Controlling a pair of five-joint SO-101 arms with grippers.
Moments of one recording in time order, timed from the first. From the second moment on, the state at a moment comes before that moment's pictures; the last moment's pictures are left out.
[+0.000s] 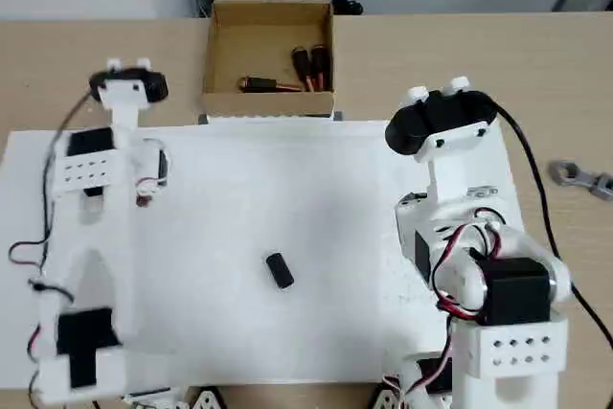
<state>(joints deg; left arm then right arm) -13.9 -4.4 16.4 73.9 -6.4 -8.3 -52.8 24.0 86.4 6.7</state>
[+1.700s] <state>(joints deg) -13.6 14.1 7.1 90.4 -70.4 -8.3 -52.8 24.0 84.2 6.7</state>
